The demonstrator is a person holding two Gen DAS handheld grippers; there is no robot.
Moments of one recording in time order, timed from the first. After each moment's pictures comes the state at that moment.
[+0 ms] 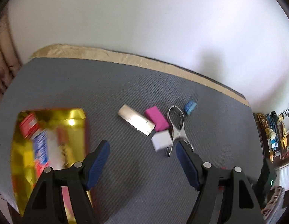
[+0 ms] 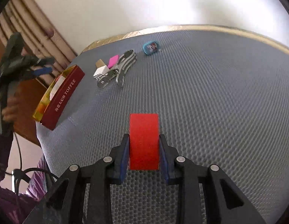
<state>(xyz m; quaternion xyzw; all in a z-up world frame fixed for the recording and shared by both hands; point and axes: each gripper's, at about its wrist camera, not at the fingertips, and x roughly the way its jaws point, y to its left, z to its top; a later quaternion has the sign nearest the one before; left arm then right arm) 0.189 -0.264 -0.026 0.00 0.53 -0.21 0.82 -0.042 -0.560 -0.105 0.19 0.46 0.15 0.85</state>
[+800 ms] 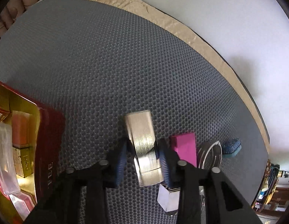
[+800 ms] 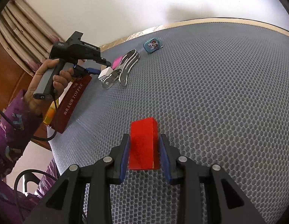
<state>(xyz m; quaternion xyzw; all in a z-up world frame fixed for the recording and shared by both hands) 0.289 -0.291 -0.123 -0.12 0.64 -0.06 0.76 -0.055 -0.579 -0.108 0.22 0.45 0.17 0.85</state>
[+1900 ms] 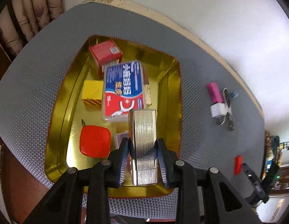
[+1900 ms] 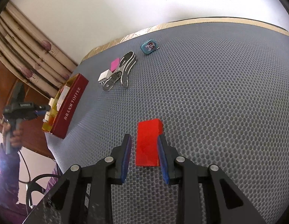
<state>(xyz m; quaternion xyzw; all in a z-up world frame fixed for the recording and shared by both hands) 0.162 -0.097 -0.058 -0.08 0.61 -0.11 0.78 -0.055 -0.560 -0.093 0.24 0.46 0.13 0.84</state>
